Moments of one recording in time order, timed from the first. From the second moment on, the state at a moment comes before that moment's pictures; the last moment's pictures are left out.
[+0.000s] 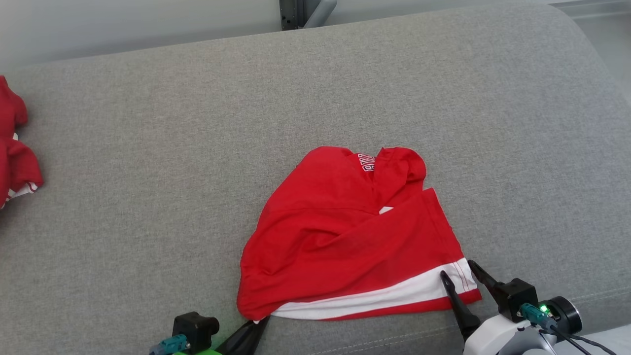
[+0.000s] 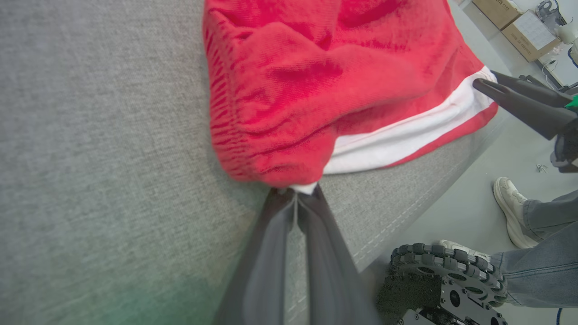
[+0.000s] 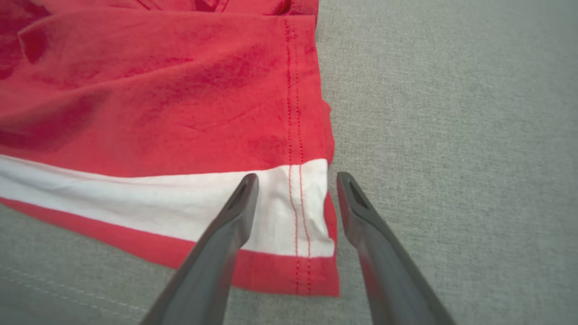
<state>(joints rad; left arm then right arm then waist) -0.19 0.39 -0.89 0.41 -0.85 -0.13 -0.26 -0.07 -0.21 0.27 0.44 0.16 0.13 -0.26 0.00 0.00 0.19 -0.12</state>
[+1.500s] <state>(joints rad) -0.03 0.76 -0.74 -0.41 -1.00 0.05 -0.15 0.12 -0.42 0.18 -0.32 0.78 0.13 -0.04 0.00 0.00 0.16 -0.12</state>
